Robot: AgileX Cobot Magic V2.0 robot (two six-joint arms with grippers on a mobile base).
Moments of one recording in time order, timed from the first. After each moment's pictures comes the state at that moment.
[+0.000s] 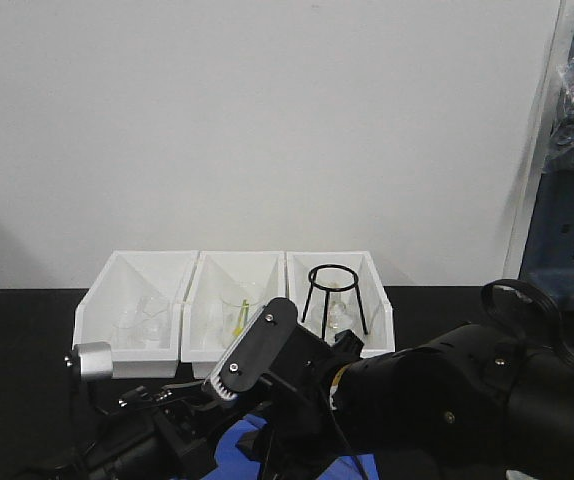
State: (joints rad) left arm -0.46 1.63 -0.65 0.60 -1.13 -0.95; right arm 0.67 1.60 -1.22 0.10 0.47 -0.52
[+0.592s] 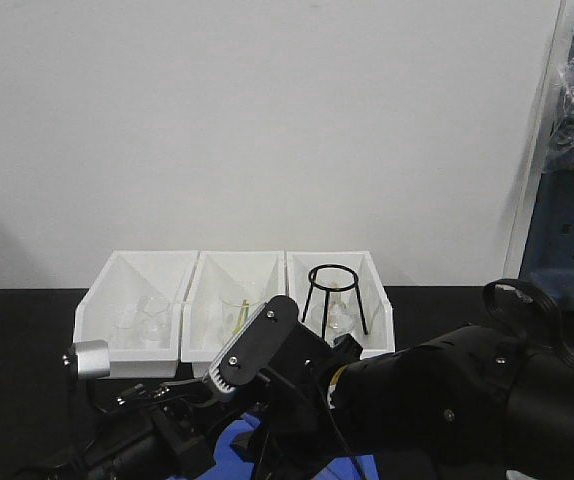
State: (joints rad) left arm -0.46 1.63 -0.65 0.60 -1.14 -0.96; right arm 0.67 1.60 -1.22 0.14 0.47 -0.49
